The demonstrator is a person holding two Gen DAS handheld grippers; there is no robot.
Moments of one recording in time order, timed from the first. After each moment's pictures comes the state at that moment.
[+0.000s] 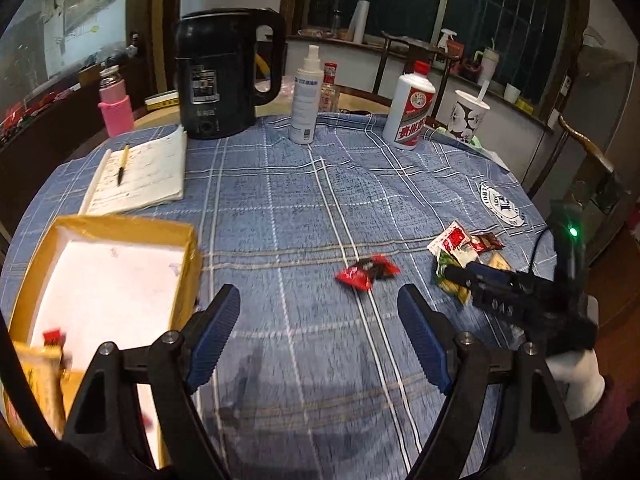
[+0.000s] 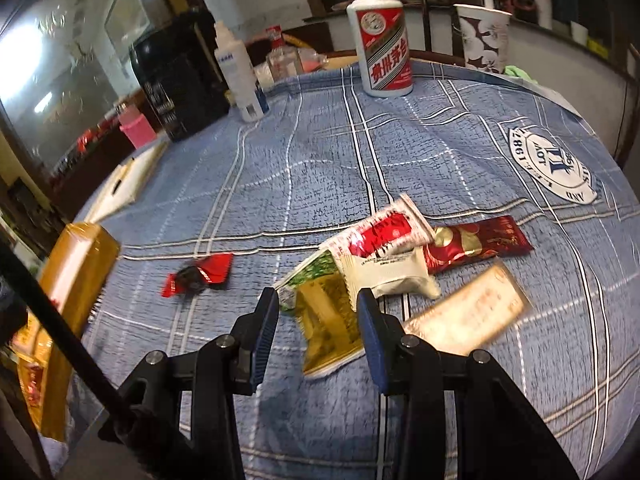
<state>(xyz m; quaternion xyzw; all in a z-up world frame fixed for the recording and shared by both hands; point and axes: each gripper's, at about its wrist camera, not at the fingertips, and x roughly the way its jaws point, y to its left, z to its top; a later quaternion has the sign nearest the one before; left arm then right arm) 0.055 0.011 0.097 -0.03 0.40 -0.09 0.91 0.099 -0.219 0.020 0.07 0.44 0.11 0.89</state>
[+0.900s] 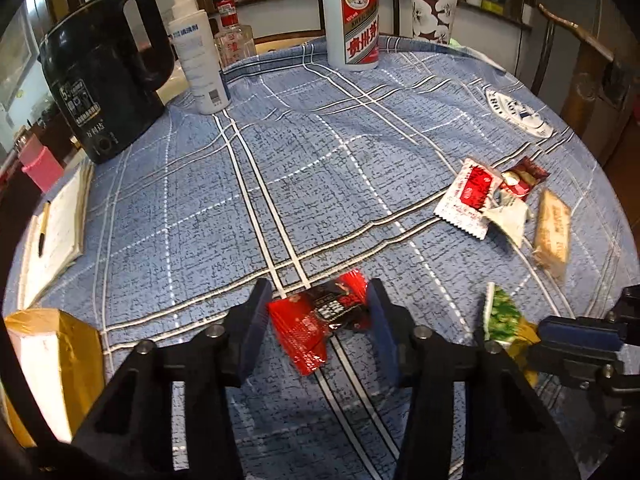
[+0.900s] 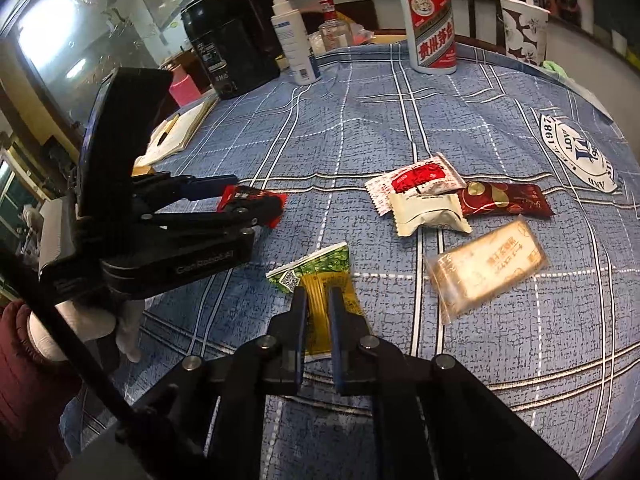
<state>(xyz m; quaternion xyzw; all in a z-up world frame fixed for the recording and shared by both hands) 0.137 -0.071 0.020 0.12 0.46 -0.14 0.87 0.062 -0.206 0.030 0.05 0.46 0.19 0.87</state>
